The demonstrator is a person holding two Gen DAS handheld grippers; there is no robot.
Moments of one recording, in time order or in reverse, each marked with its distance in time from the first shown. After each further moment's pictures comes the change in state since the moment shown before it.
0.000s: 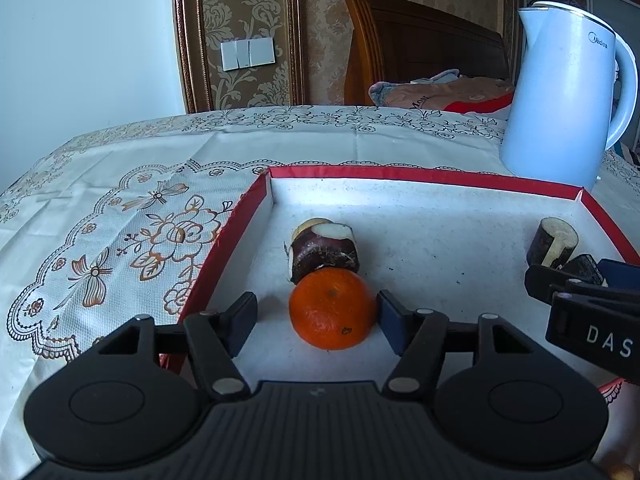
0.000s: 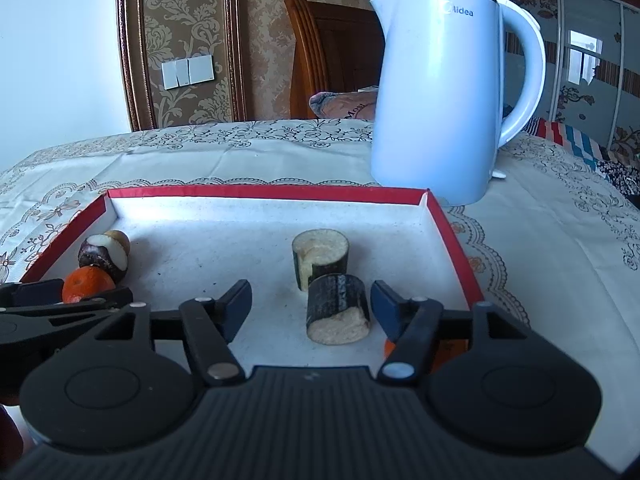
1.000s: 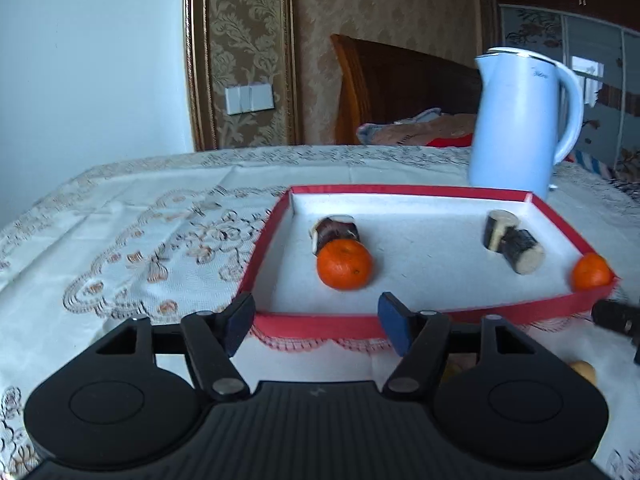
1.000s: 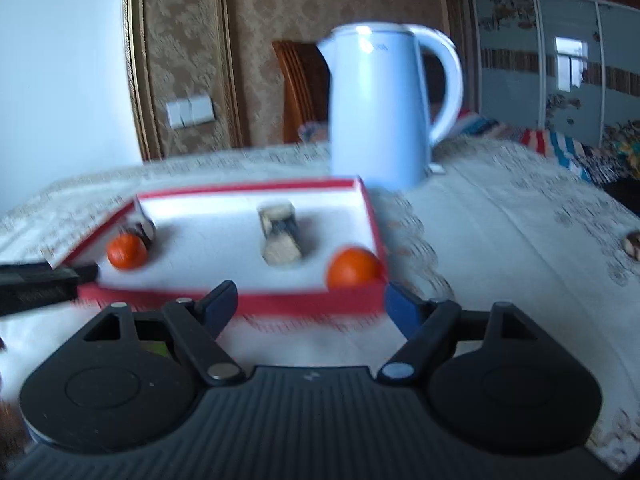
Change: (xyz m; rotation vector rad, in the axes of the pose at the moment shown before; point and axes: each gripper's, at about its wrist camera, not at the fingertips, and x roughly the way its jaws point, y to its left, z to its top) left arm -0.087 0.022 -0.048 0.016 -0.142 -0.049; right arm -0.108 -0.050 -0.063 0.064 -0.090 0.013
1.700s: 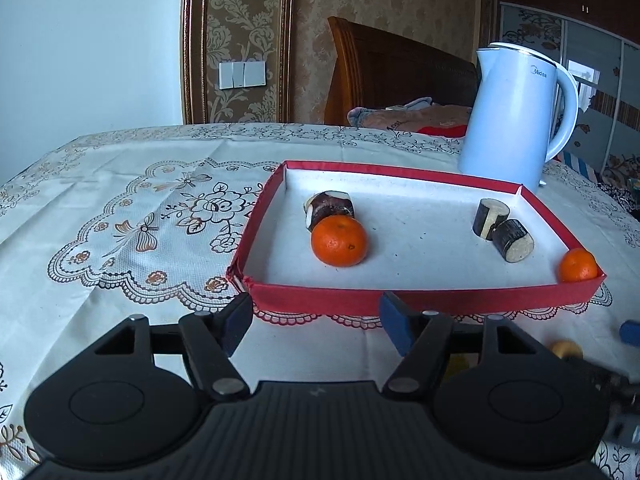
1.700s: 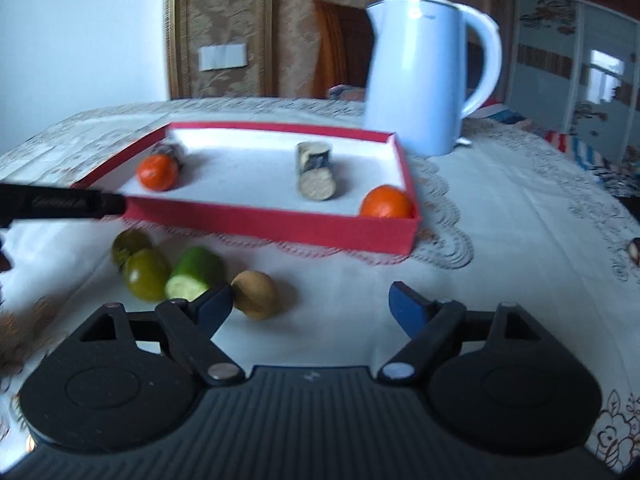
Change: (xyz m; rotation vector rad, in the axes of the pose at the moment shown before) left arm 0.005 0.011 -0.005 -0.045 0.054 -0.048; right arm -0.009 0.026 -0.022 -0.140 0.085 0.013
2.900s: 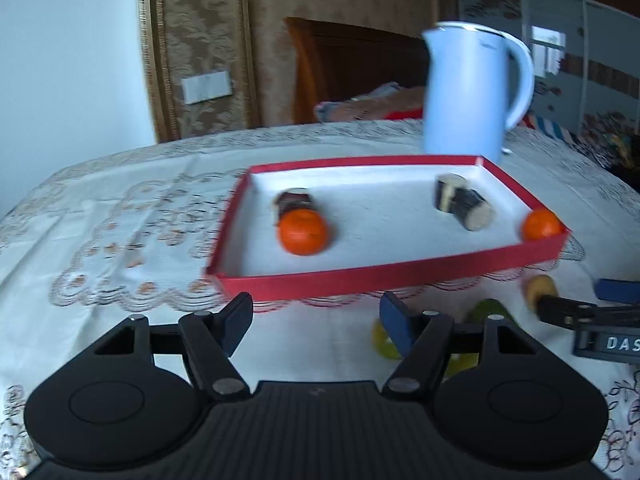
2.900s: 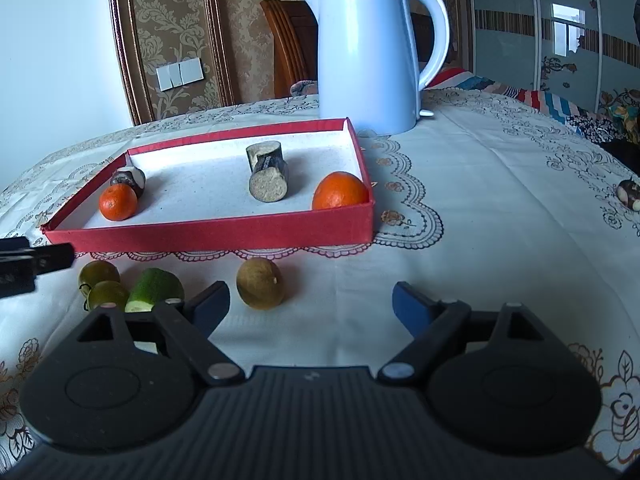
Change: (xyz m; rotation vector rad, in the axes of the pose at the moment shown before) left arm -0.021 -0.026 -0.003 0.149 0.017 -0.040; right arm 0.011 -0.028 -0.003 0.164 0.017 -0.007
